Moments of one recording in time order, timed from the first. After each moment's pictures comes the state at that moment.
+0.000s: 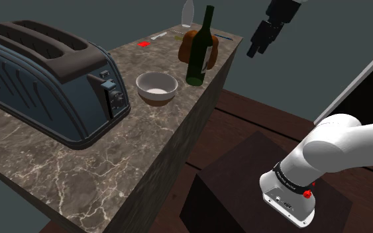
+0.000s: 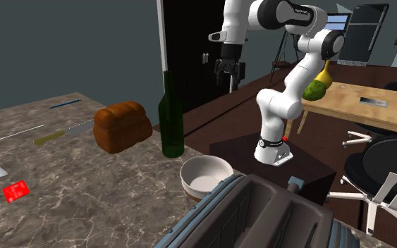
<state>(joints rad) 0.01 -0.79 0.03 -2.31 0.09 1.63 -0.12</state>
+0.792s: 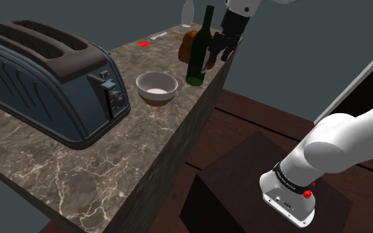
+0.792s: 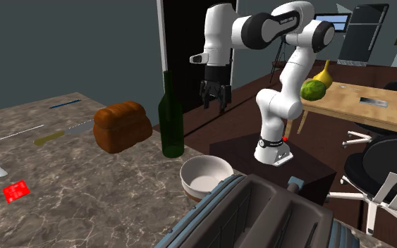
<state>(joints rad) 0.05 -0.48 0.12 -2.24 0.16 1.85 -0.05</state>
